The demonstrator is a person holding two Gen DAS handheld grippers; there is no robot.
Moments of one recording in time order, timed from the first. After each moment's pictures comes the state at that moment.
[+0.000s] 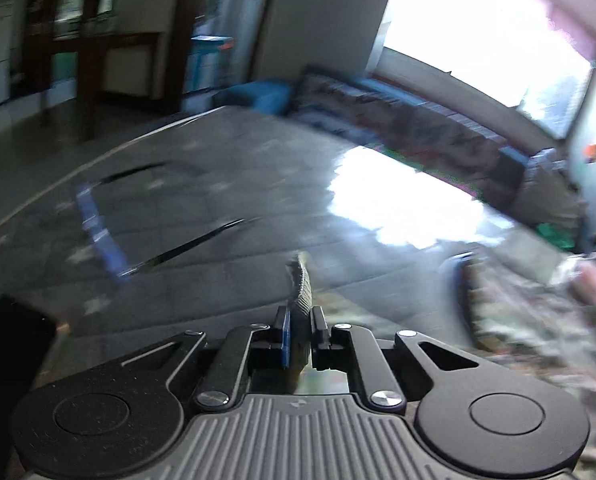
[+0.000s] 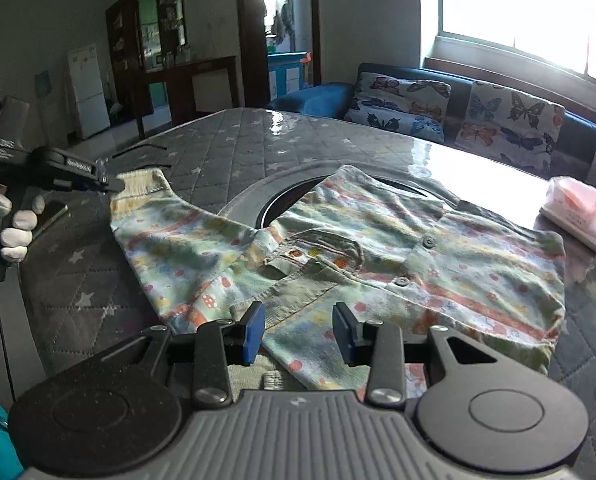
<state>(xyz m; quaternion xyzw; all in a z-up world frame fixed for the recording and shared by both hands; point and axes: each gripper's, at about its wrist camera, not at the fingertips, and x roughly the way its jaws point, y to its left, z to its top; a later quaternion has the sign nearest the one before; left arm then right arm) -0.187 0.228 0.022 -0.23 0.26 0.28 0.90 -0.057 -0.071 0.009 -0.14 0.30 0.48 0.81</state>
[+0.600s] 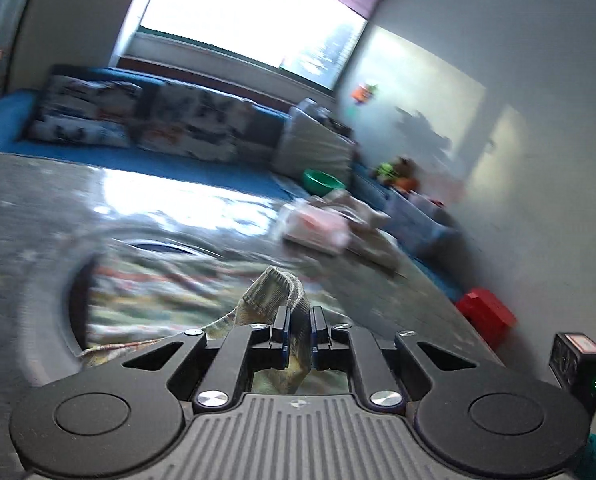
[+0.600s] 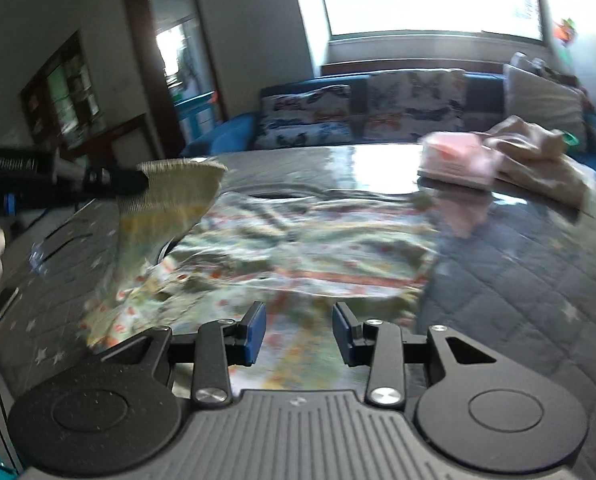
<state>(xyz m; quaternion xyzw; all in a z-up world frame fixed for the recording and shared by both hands) -0.054 0.060 0.060 -0.20 0.26 -0.06 0.94 -0.011 -0.172 0.011 -0.02 0.32 0.37 0.87</state>
